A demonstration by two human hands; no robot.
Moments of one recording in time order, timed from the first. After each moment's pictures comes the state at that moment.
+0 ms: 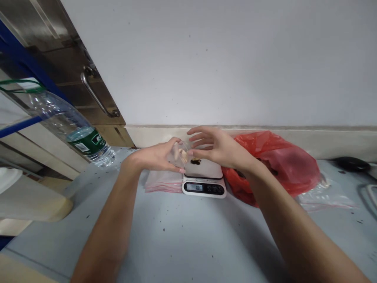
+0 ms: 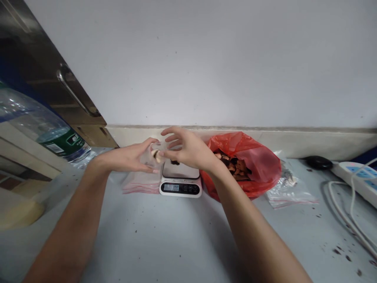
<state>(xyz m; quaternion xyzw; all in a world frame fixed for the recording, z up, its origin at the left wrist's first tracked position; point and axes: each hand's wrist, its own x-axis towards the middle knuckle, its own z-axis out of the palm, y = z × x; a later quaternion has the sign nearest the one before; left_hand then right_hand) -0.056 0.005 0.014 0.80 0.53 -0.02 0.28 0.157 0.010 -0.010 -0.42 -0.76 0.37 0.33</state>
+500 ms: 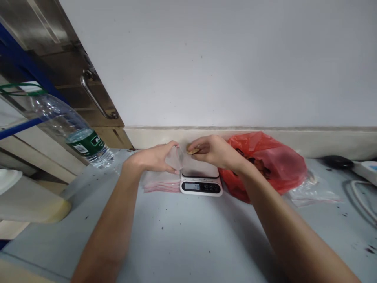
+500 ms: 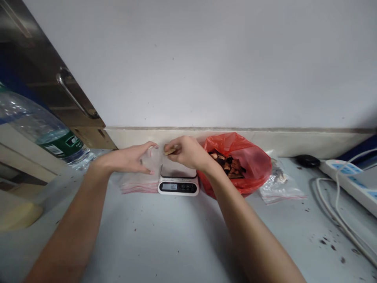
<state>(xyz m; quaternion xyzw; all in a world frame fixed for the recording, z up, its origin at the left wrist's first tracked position) -0.062 0.007 0.006 0.81 0.54 -0.02 0.23 0.160 0.015 -0.023 -0.42 -0.81 0.31 0.26</state>
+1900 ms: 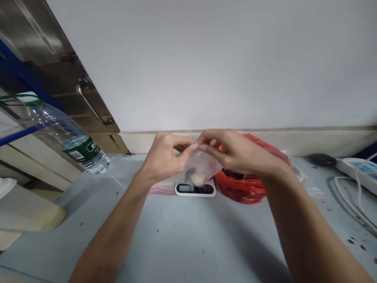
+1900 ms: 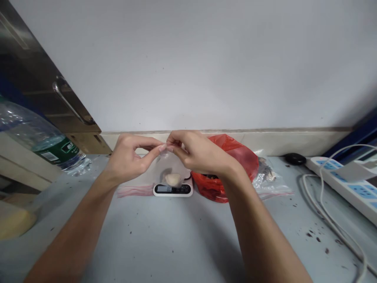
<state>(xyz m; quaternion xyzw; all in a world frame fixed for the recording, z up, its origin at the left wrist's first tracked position) 0.001 -0.031 0.021 0.83 0.37 0.40 0.11 0.199 -0.026 0.031 -0.38 -0.84 0.24 0.30</state>
